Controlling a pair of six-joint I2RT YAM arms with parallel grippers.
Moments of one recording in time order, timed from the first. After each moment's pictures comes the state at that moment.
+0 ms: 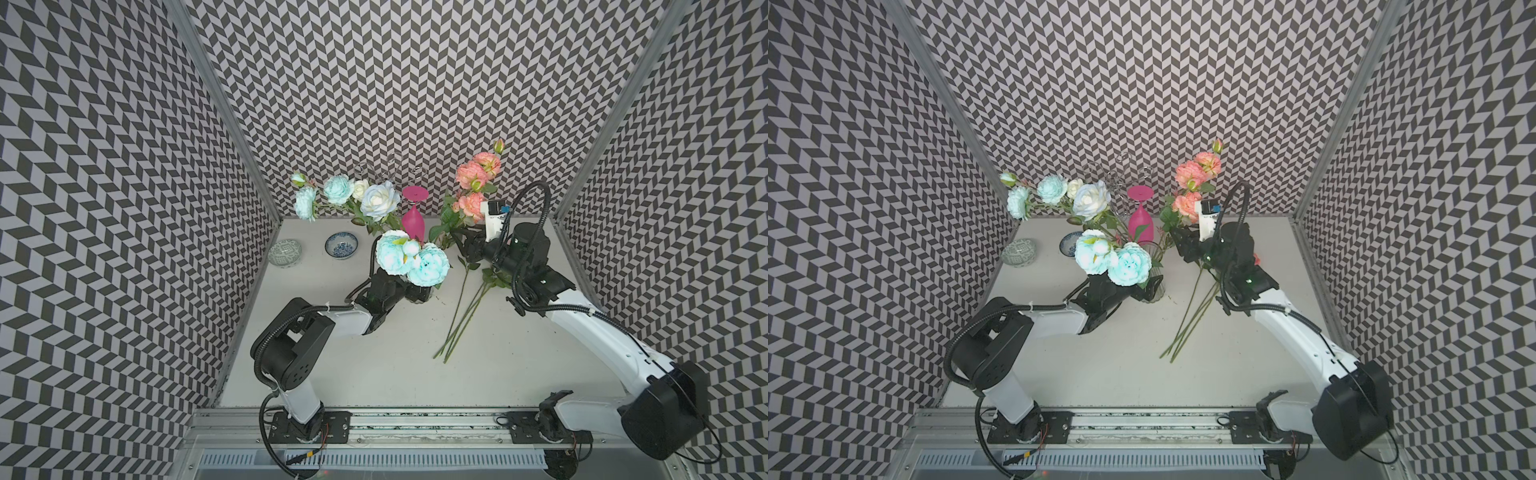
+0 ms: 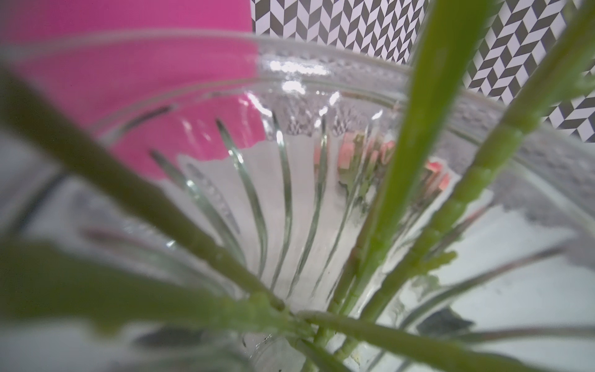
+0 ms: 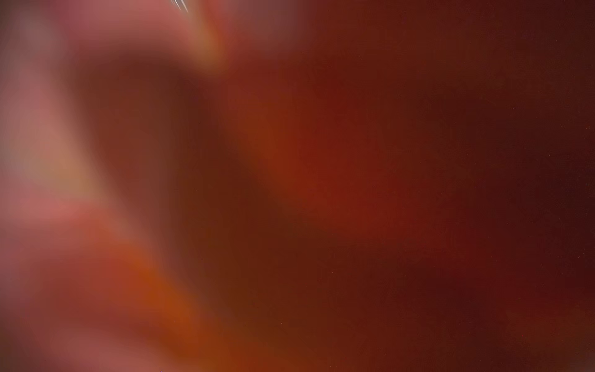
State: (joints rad) left arm -0.64 1.72 0.79 0.65 0.08 -0.18; right arm 0.45 1.31 1.08 0.11 -0.25 0.29
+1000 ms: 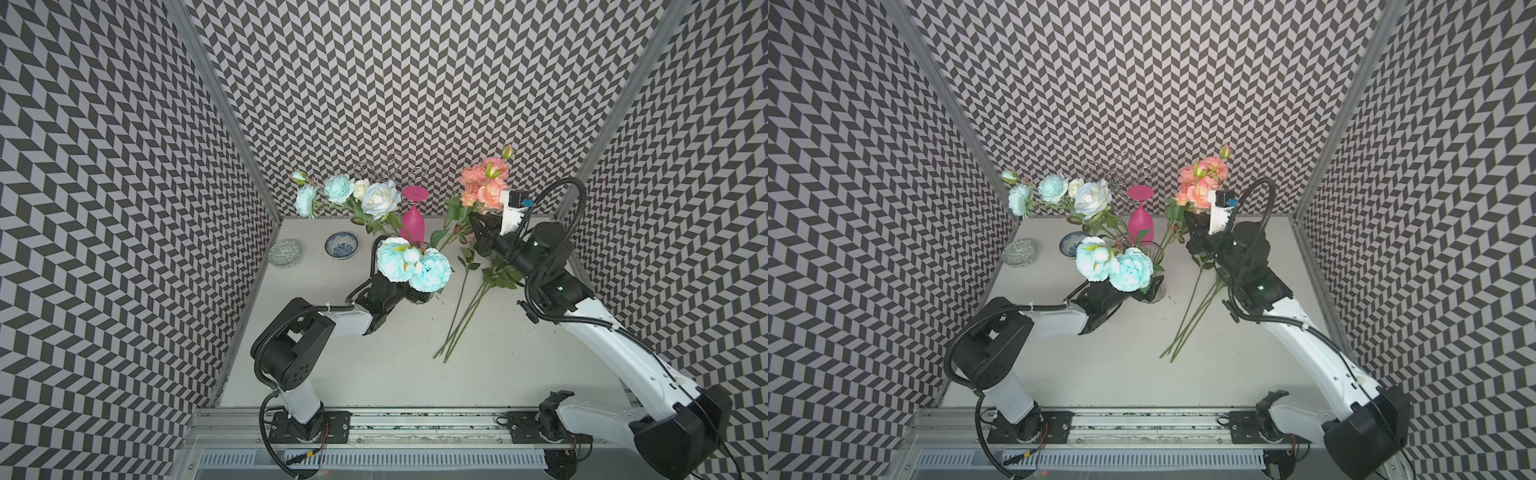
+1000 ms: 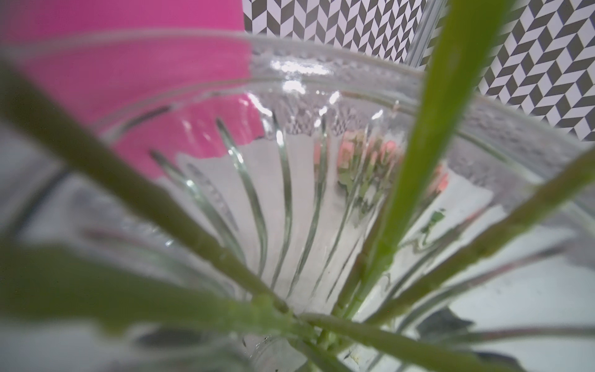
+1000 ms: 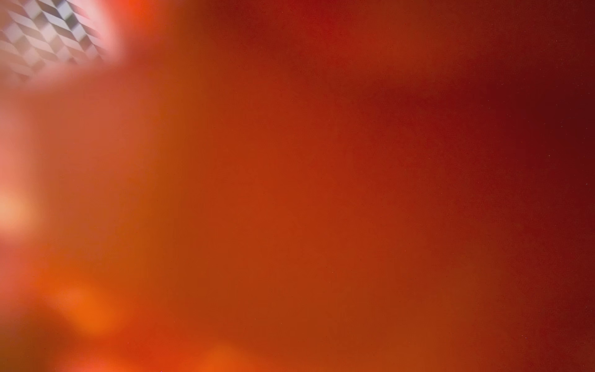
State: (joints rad) left arm -0.64 1.72 0.79 0.65 0.08 -0.18; right arm 0.47 1.16 1.12 0.09 -0.11 0.28
